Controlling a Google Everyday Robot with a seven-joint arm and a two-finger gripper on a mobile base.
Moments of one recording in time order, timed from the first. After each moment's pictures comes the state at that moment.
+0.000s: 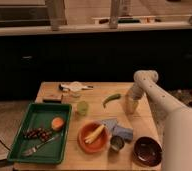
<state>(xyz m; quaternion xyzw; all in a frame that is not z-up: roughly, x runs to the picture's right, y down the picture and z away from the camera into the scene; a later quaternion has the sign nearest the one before) 0.260 0.100 0.960 -0.30 -0.07 0.03 0.95</state>
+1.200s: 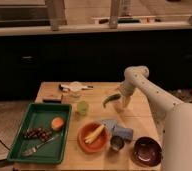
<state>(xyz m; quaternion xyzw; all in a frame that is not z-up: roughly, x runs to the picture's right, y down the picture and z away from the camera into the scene) 0.184 0.074 0.944 -0.28 -0.14 -0.12 0.94</state>
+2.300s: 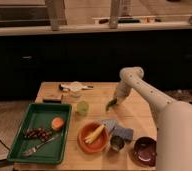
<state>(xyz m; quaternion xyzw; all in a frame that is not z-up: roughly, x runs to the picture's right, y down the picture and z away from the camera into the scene) 0.169 0.086 0.953 -0.29 -0.15 -0.15 0.93</state>
